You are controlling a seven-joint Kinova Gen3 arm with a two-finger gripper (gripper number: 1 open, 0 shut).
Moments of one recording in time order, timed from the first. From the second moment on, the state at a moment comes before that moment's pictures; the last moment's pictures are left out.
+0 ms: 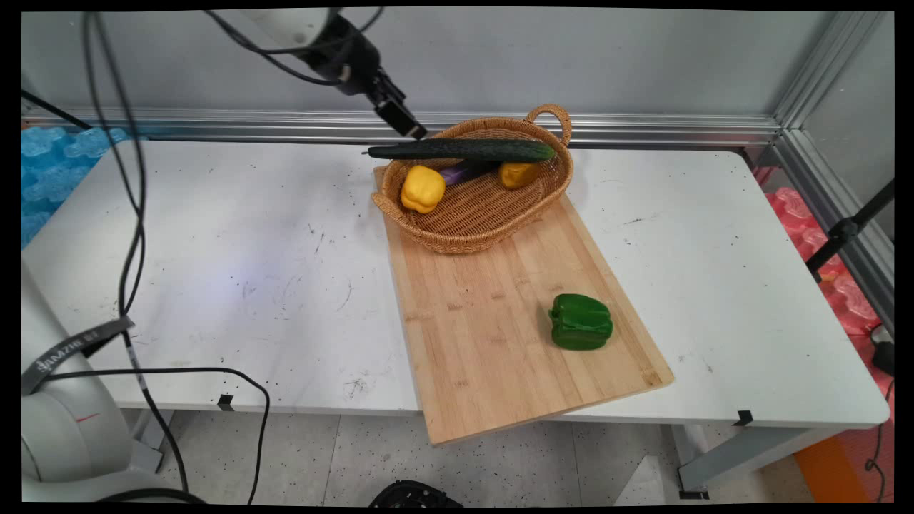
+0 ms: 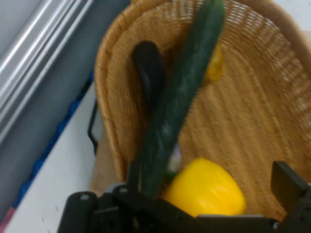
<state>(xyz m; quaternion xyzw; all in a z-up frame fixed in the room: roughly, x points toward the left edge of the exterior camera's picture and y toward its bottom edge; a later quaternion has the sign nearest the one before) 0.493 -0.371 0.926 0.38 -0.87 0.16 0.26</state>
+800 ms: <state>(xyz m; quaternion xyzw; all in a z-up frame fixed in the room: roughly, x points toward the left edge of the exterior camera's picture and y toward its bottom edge) 0.451 -0.472 0.852 0.32 -0.91 0.14 0.24</state>
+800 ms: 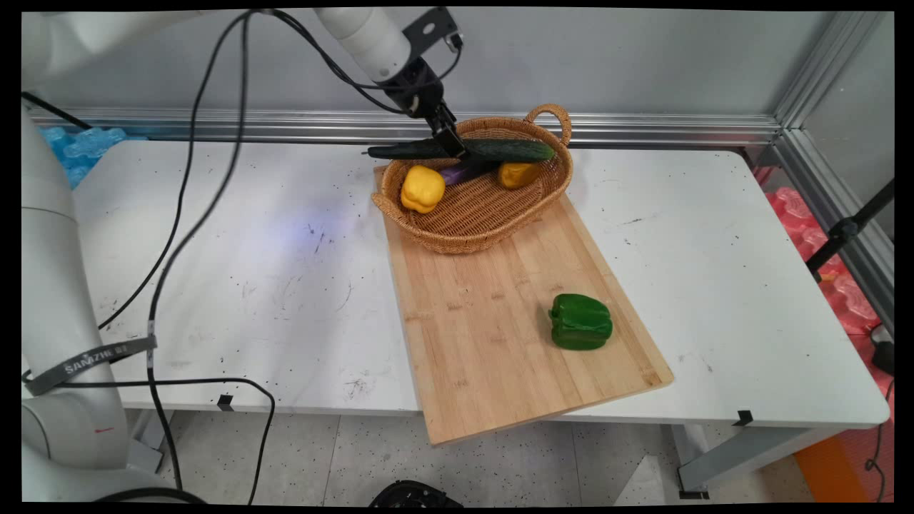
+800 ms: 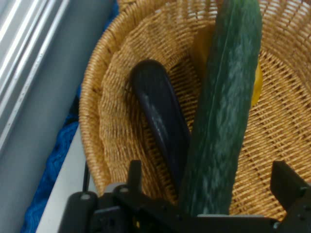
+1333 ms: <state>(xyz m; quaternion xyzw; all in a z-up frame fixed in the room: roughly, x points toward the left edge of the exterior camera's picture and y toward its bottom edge) 0.439 -0.493 0.838 0.27 -0.93 0.12 0.22</state>
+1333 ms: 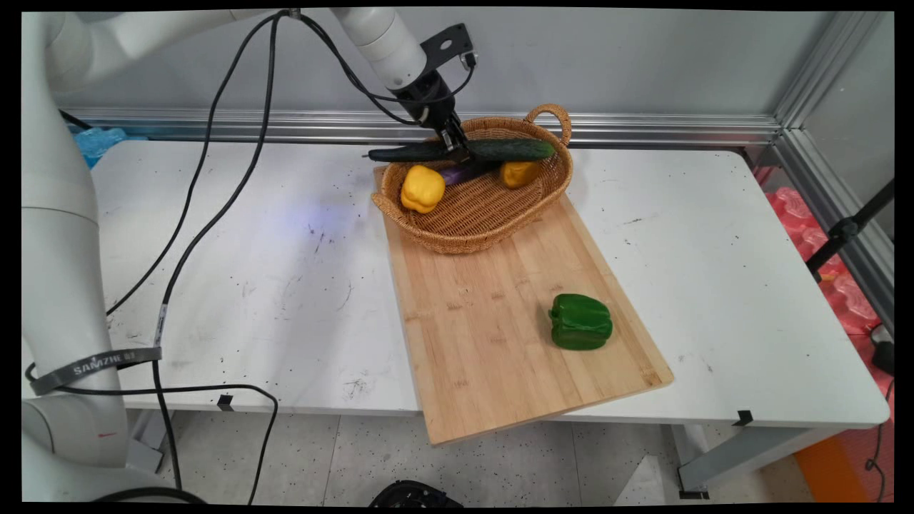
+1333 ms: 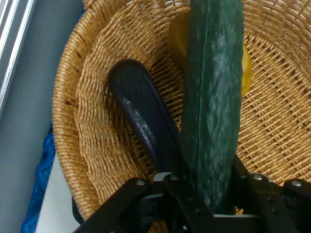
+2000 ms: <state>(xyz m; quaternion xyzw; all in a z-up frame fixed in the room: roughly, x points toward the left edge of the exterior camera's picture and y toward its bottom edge) 0.434 -0.479 0.912 0.23 -0.94 0.14 0.21</state>
